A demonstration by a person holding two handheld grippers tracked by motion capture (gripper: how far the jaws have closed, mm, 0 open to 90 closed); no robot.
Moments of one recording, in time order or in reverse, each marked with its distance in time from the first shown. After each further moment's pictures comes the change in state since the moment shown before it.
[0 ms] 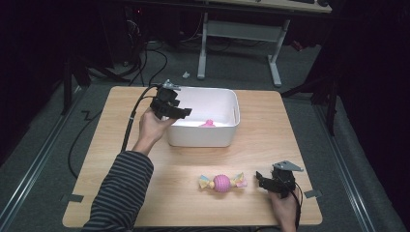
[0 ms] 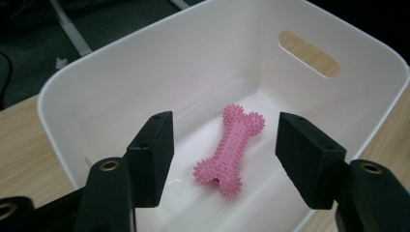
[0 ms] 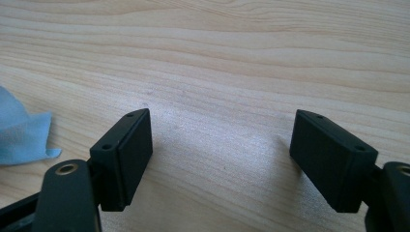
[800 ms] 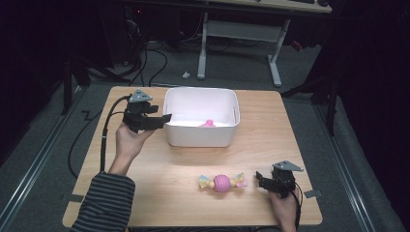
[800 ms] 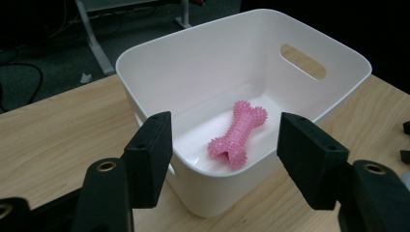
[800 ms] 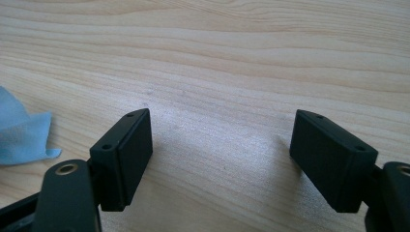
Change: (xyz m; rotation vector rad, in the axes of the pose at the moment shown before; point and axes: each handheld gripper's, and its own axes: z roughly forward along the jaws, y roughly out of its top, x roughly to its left) left arm 0.002 -0.048 -0.067 -0.122 0.056 -0.054; right arm 0.000 0.000 0.000 0.000 0.000 0.000
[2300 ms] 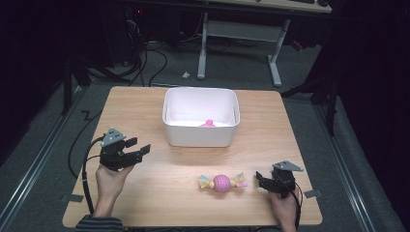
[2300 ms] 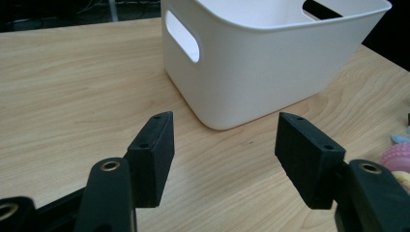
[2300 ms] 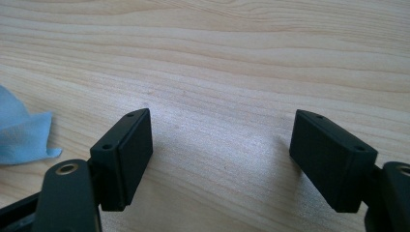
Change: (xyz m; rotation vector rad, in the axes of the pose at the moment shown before) left arm 0.000 -0.110 -0.040 -0.034 0.053 -0.129; right arm 0.000 0.000 0.000 0.000 0.000 0.002
